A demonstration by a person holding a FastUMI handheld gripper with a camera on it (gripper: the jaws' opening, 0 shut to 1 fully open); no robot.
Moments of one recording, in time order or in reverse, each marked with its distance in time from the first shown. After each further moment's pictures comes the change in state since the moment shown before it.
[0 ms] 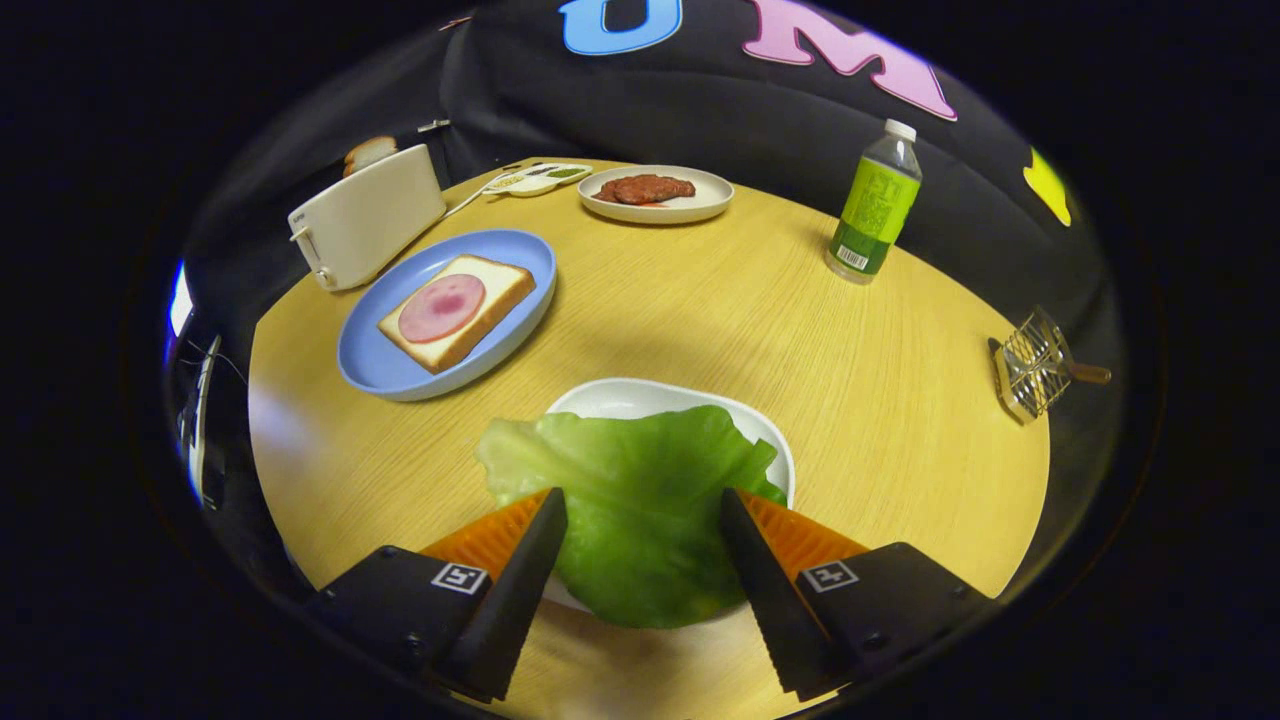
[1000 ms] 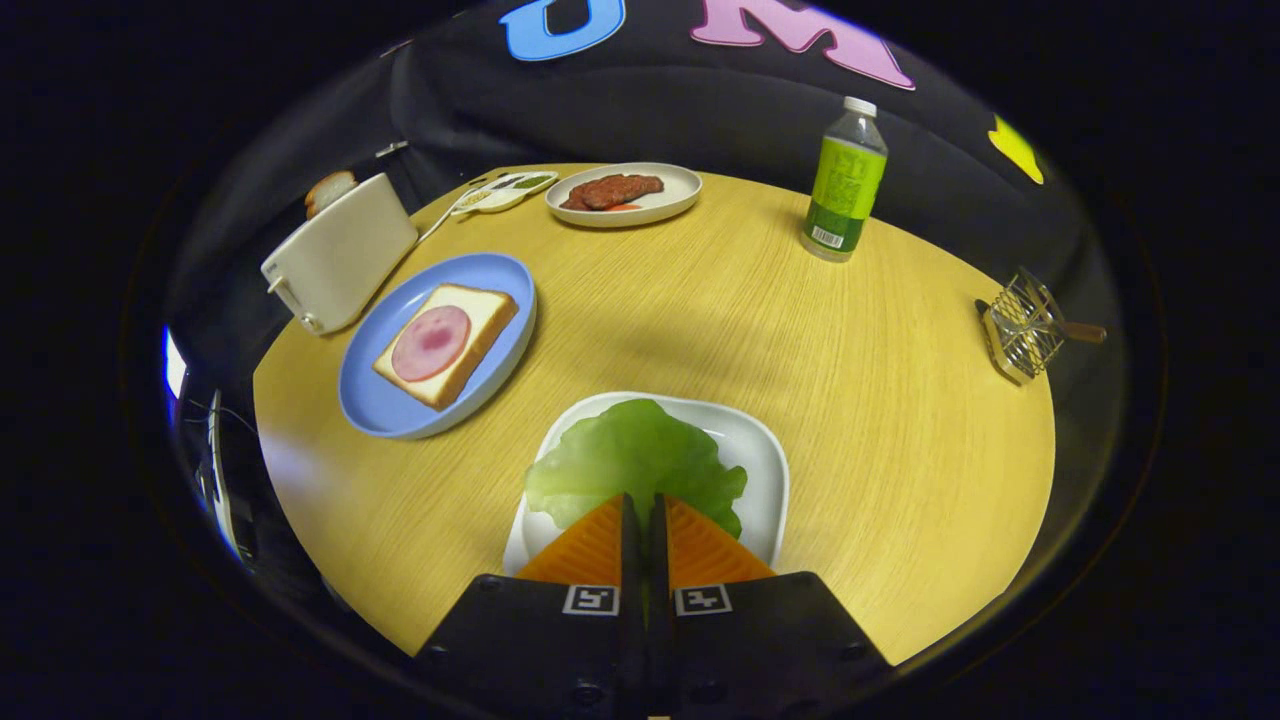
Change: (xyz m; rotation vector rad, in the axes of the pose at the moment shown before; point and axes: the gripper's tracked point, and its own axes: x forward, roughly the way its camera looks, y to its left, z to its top) arm -0.022 0.003 0.019 0.144 0.019 -0.039
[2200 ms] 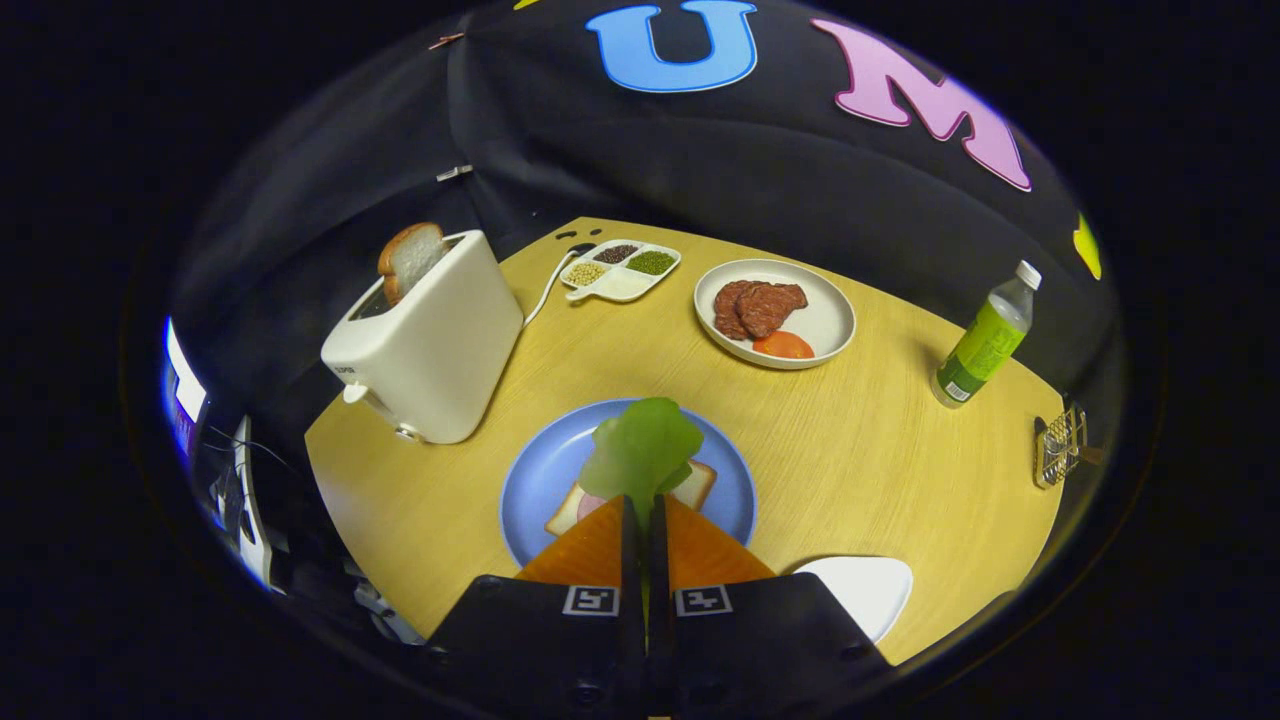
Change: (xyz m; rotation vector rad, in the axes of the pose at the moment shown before) arm 0.025 0.175 0.123 -0.080 -0.060 0.111
